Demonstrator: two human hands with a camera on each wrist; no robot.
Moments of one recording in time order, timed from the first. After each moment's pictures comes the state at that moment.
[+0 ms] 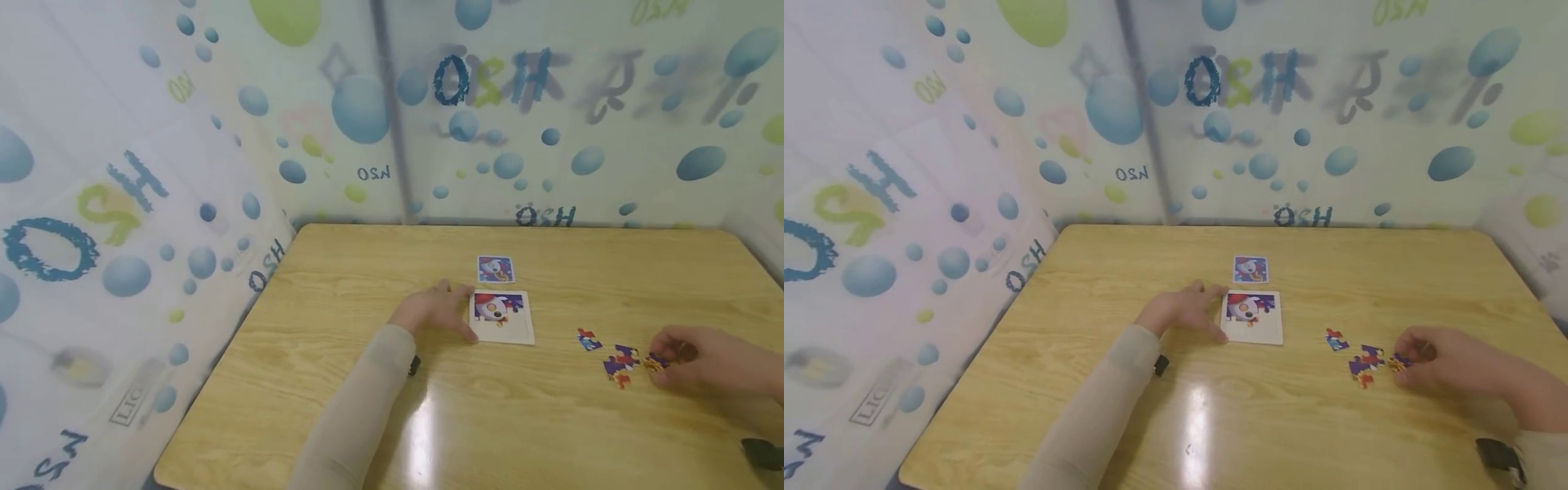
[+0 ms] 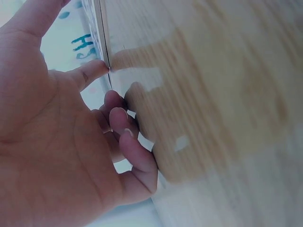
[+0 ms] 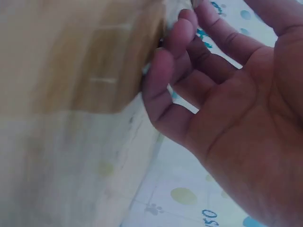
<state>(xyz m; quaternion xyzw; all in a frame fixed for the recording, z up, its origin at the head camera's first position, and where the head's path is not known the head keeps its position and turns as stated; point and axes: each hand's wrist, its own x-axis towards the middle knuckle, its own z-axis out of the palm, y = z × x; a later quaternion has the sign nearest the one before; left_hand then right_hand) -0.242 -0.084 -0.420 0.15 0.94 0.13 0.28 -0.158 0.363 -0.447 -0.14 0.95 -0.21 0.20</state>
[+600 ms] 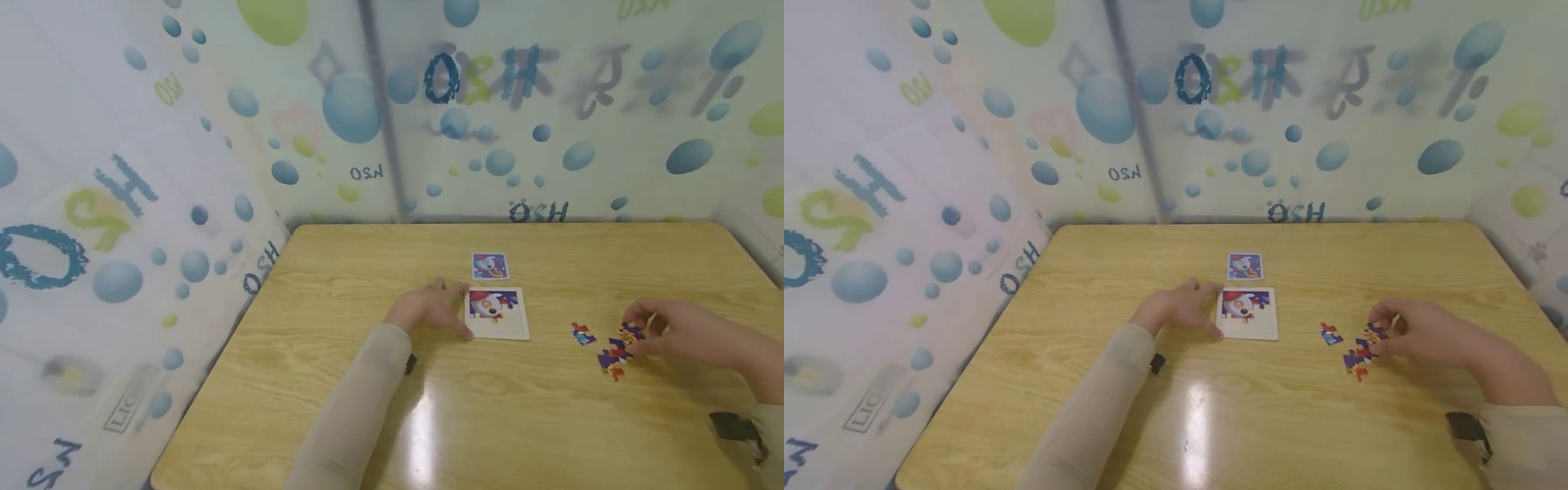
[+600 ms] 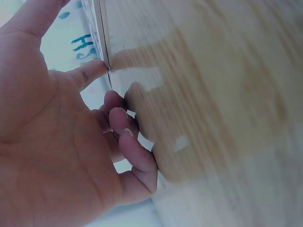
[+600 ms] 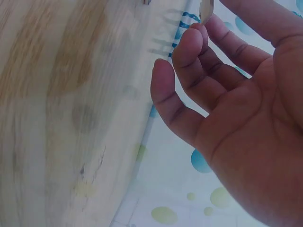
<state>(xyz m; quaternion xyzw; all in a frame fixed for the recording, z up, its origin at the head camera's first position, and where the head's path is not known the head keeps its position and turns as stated) -0.243 -0.084 -0.421 0.14 0.94 0.13 0.29 -0.165 0.333 -0.422 -0.14 0.95 -0.24 0.15</state>
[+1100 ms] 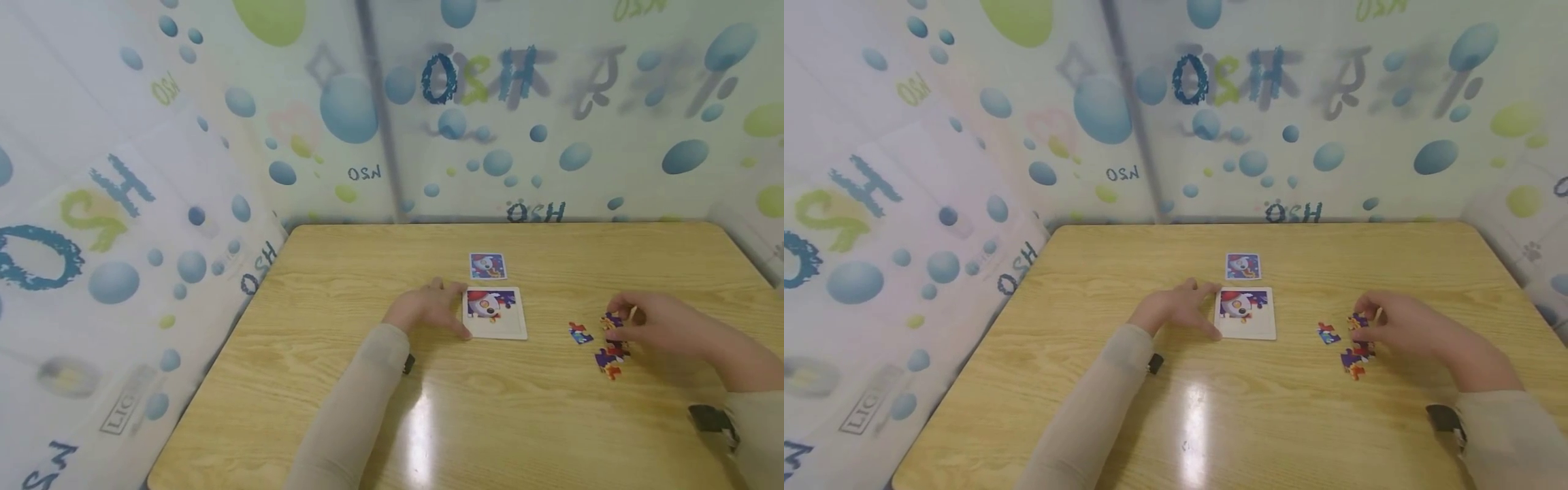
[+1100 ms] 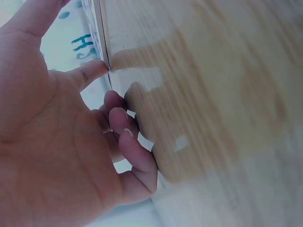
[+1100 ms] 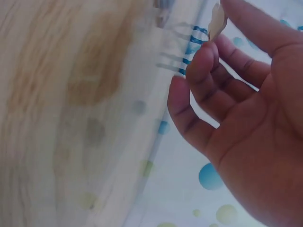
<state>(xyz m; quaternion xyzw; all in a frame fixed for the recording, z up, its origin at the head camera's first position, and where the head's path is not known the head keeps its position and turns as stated) -0.241 -0.083 -0.418 0.14 0.94 0.14 0.29 -0.175 0.315 -0.427 -0.15 0.95 -0.24 0.12</state>
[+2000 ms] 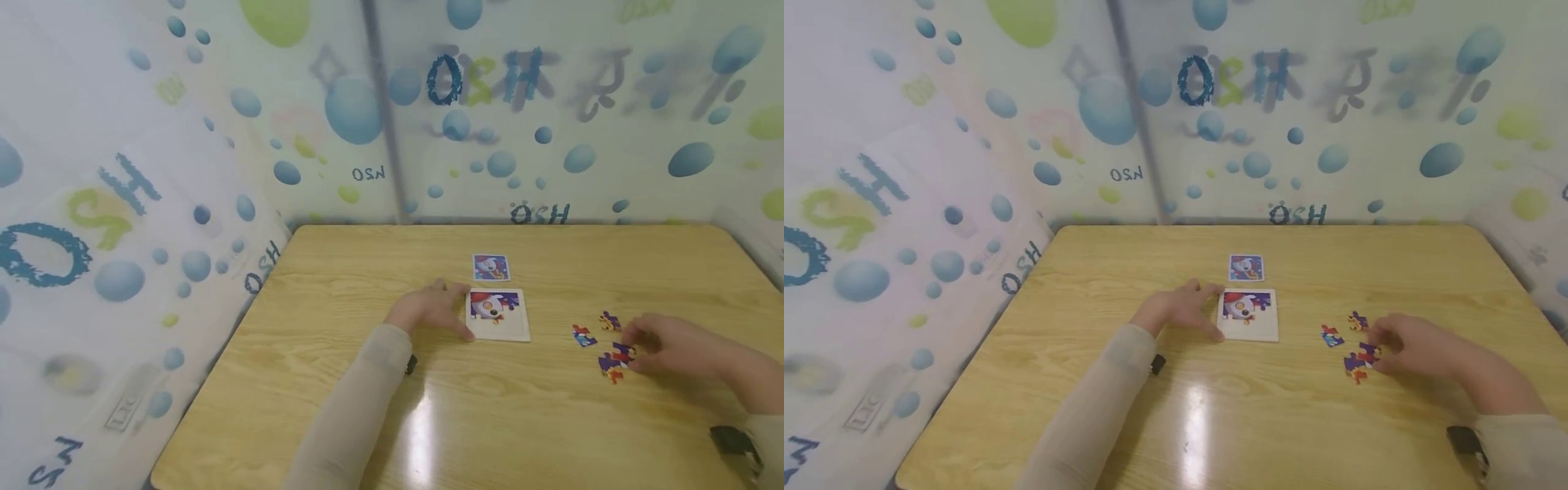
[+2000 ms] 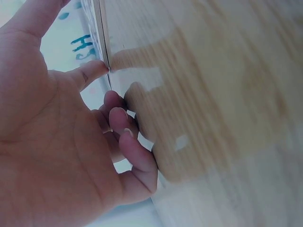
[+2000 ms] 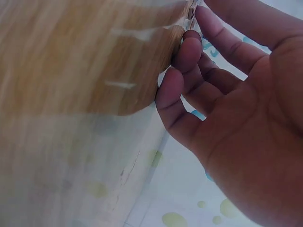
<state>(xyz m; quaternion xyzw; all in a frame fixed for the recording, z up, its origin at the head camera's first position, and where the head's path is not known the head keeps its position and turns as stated) -0.241 -0.087 -0.417 0.14 0.93 0.15 0.30 -0.165 0.336 -0.443 -0.19 0.95 -0.21 0.16</state>
